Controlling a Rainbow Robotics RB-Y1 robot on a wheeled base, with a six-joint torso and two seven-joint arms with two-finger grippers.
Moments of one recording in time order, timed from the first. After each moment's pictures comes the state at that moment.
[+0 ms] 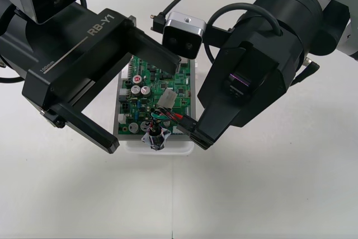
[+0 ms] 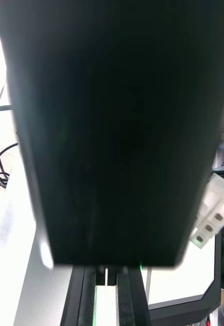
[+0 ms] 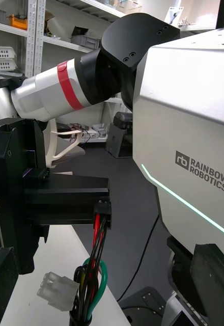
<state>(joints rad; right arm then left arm) -1.12 -0.82 0.84 -1.65 0.35 -1.56 -1.50 -0.77 0.93 -0.33 -1.94 -0.64 -1.39 0.49</state>
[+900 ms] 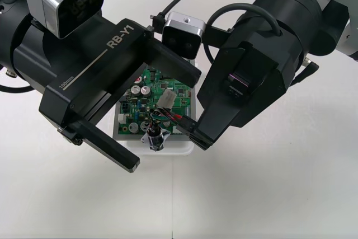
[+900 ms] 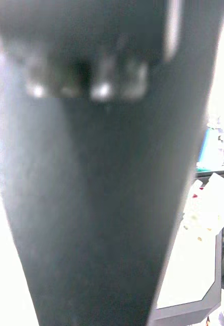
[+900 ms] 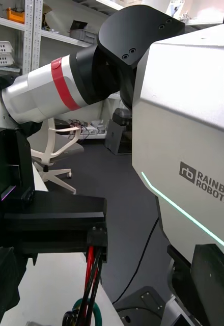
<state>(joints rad) -1.12 -0.82 0.84 -1.65 0.35 -1.56 -1.50 -0.77 0.89 -0.33 -2.02 -0.71 -1.34 0.56</state>
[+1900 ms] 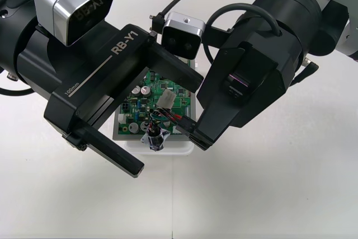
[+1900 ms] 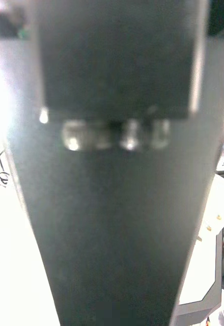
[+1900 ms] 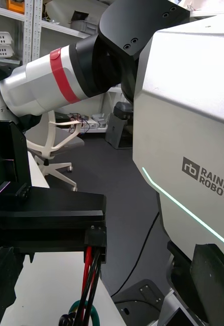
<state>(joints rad) -1.12 -0.82 0.84 -1.65 0.35 -1.56 -1.50 -0.77 0.89 -0.33 -2.04 -0.74 -1.34 0.59</state>
